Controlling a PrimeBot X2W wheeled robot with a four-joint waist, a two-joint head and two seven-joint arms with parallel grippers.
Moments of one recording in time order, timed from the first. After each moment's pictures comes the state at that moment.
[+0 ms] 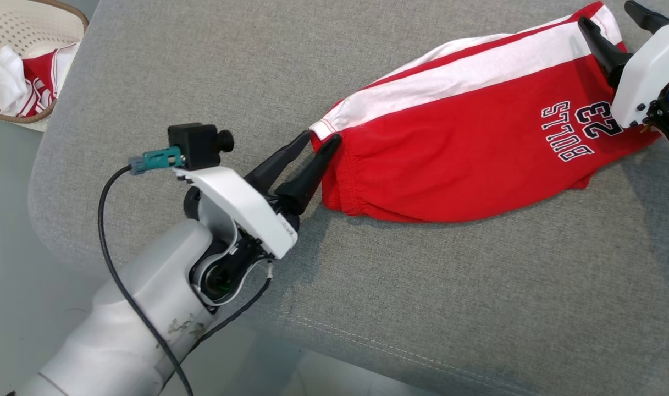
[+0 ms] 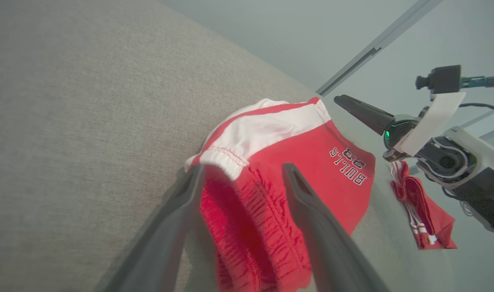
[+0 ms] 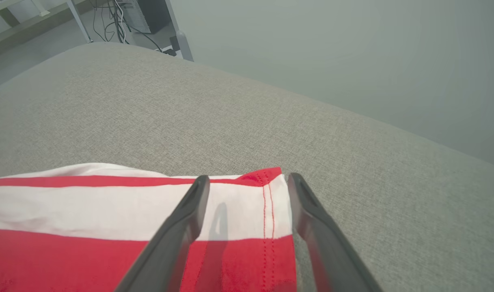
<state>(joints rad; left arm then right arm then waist) -0.78 0.28 -0.88 0.40 -1.33 -0.12 -0.07 -1.15 -0.51 0.78 0.79 0.76 0.13 0.12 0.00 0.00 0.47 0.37</state>
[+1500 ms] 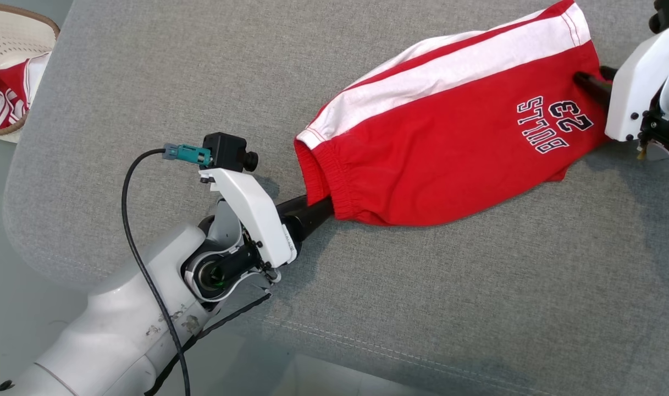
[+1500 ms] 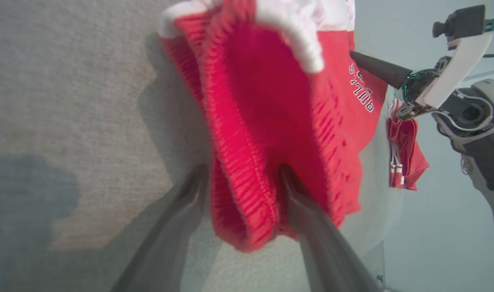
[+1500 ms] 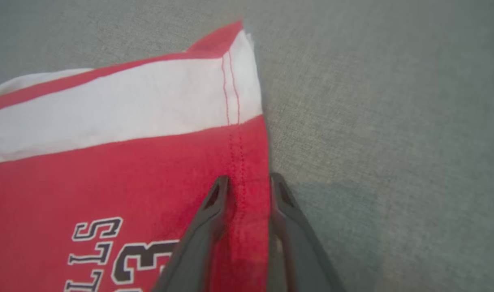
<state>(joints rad) -0.83 0.32 -1.02 0.46 -1.61 -0.12 0.25 -1.19 -0.49 0.91 0.88 1.02 0.13 0.41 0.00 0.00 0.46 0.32</state>
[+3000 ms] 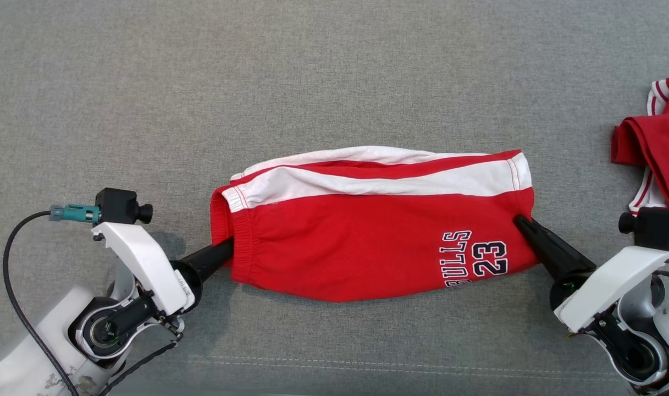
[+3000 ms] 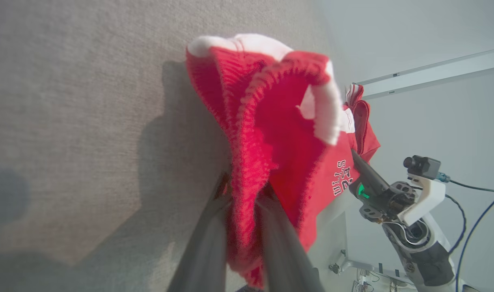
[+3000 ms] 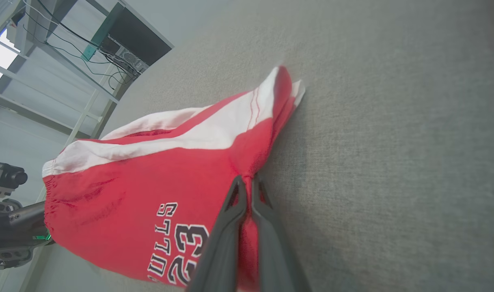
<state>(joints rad) -0.54 0.58 -0.79 0.22 -1.66 -0.12 0.33 -0.30 -0.47 0.42 0.14 1.07 0.13 0.11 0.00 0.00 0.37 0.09</state>
